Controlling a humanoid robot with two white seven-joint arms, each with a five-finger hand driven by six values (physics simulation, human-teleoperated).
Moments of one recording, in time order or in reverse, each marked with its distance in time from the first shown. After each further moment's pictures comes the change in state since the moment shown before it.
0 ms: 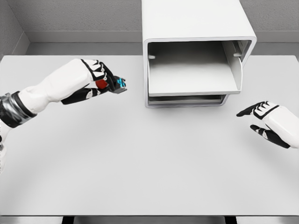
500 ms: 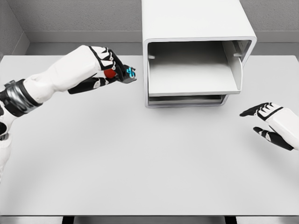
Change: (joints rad) left arm -0.084 -0.022 -0.046 0.000 0.007 0.000 0.000; right arm 0.025 0.009 -0.029 -0.001 -0.001 0.000 -0.003
